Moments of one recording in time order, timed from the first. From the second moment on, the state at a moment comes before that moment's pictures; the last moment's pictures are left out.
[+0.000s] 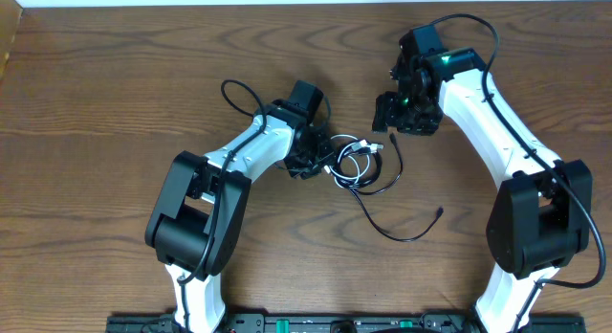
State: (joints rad) left arm -0.44 1.99 1.27 -0.63 0.37 -0.90; right arm 0.29 1.96 1.62 -1.06 -0.23 0.33
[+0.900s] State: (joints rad) left arm -0.50 2.00 1.26 -0.60 0.34 -0.90; right arm 0.29 1.96 1.62 -1.08 -0.23 0.33
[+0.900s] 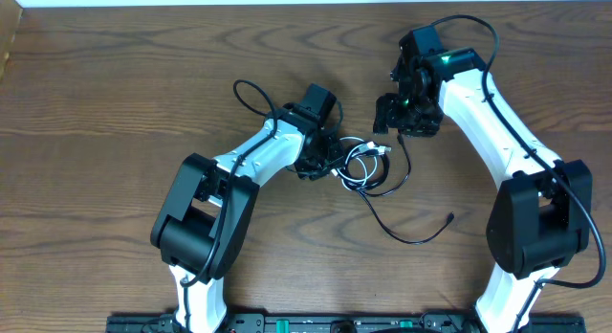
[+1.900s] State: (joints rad) left arm -0.59 1.98 1.22 -0.49 0.22 -0.79; right arm 0.29 1.96 1.62 -1.09 -0.22 0.32
